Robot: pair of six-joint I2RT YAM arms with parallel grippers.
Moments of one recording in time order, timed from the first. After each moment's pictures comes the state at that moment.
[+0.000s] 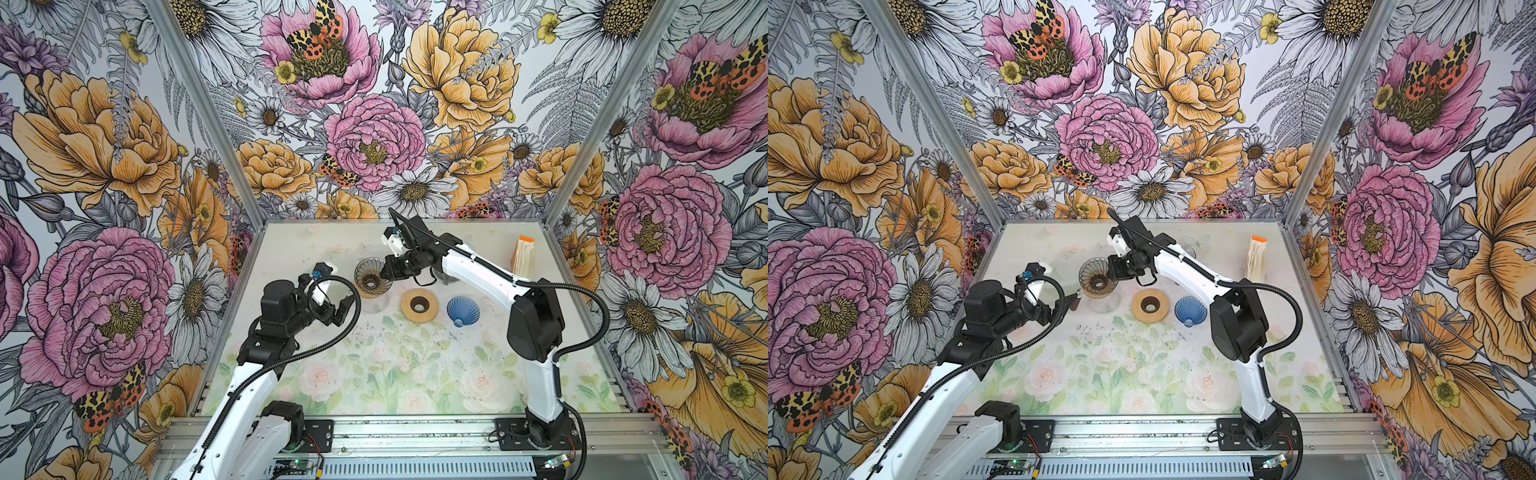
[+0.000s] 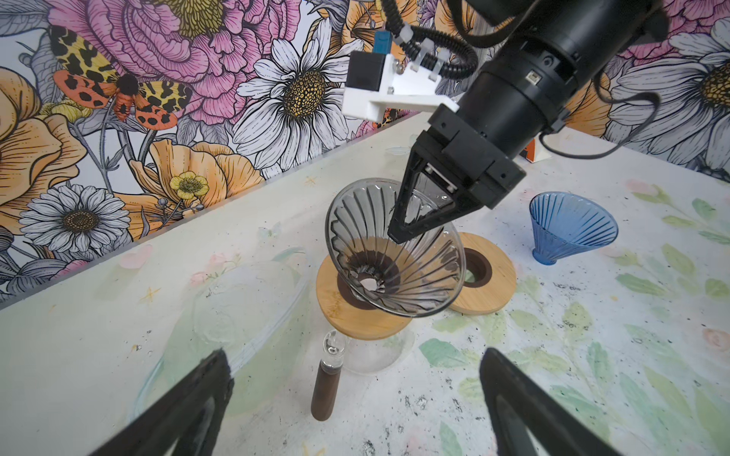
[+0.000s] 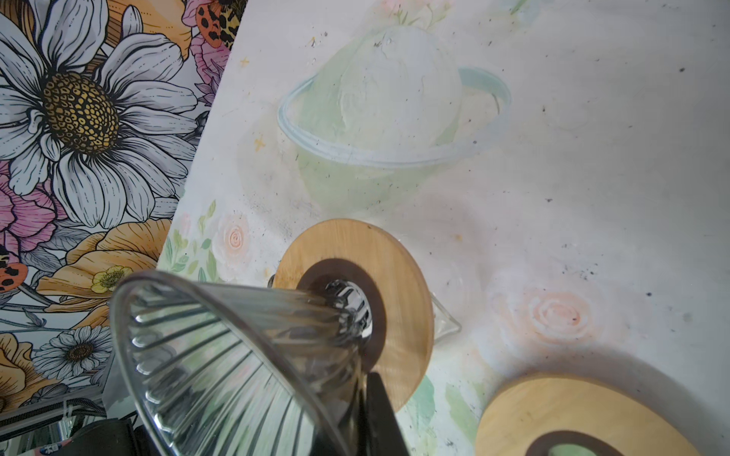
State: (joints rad) left arm -0.17 0.79 0.63 -0.19 0.39 0.22; right arm 0.67 2.05 1.85 -0.74 -0.42 0.35
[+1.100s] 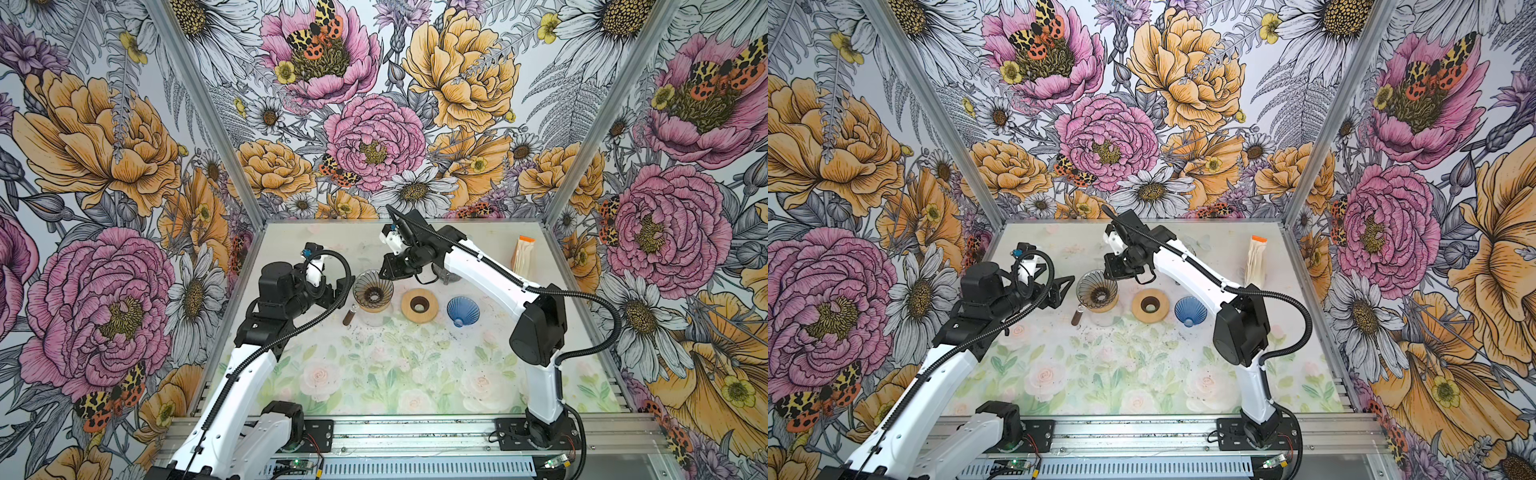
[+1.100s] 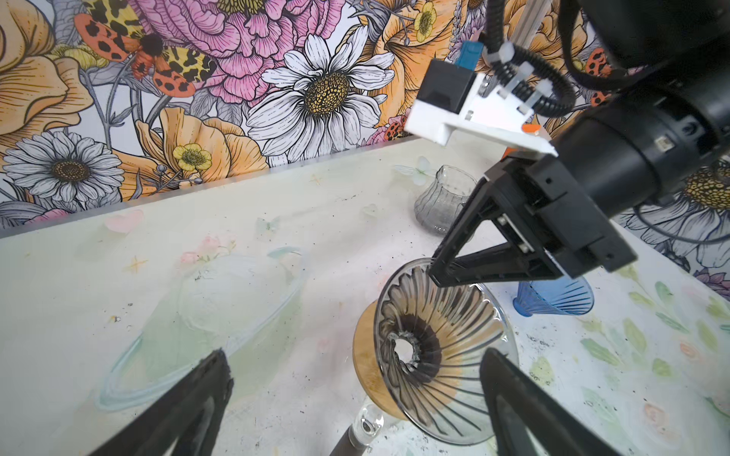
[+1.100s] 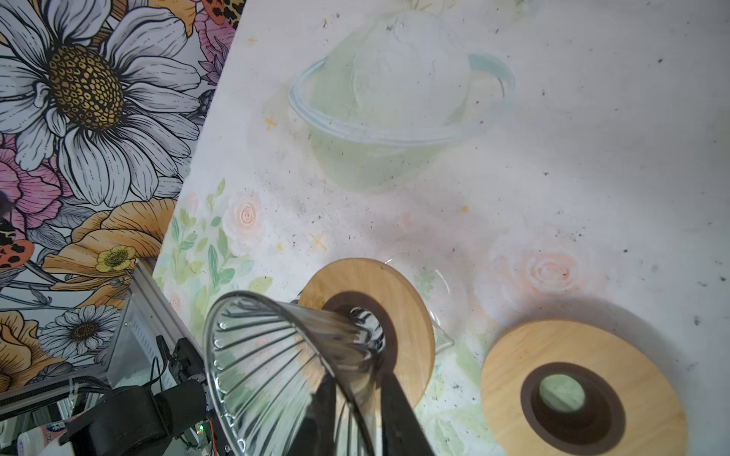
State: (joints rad) left arm -0.15 0.91 0.80 -0.27 0.38 0.01; right arm 0.70 2.03 1.99 -0.94 -0.36 0.34
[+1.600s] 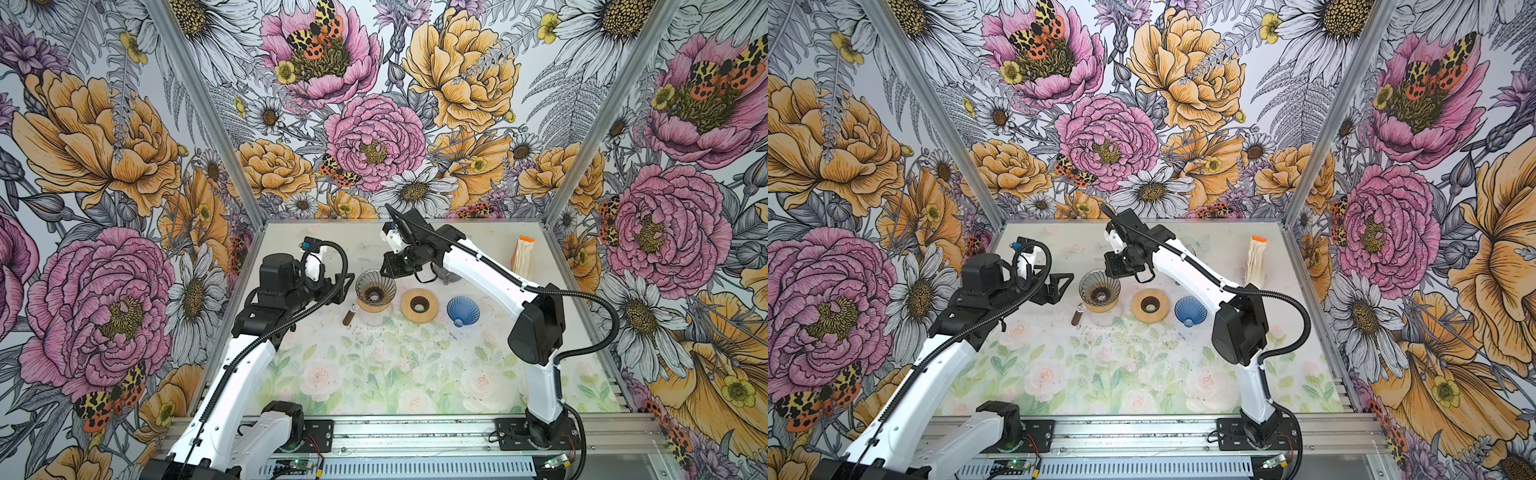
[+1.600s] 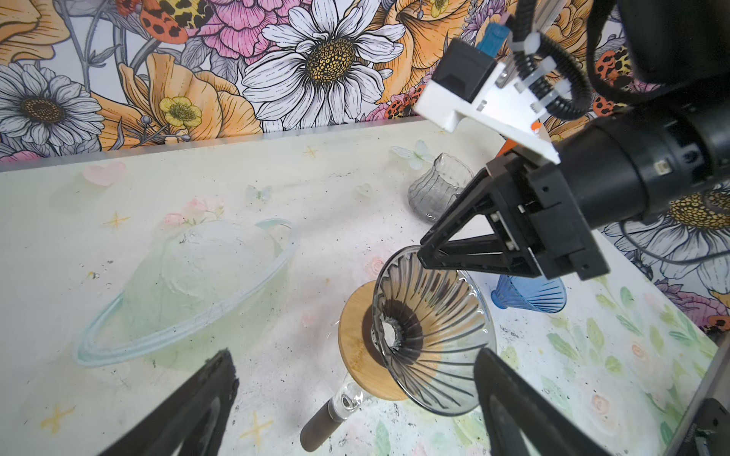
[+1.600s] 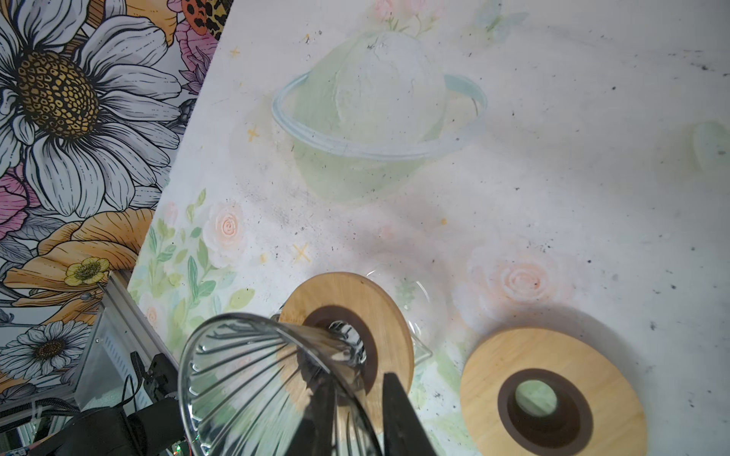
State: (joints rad) left arm -0.15 0.97 0.92 -0.44 0.38 -0.07; right arm 0.70 2.04 2.01 -0.94 -0.31 0.33
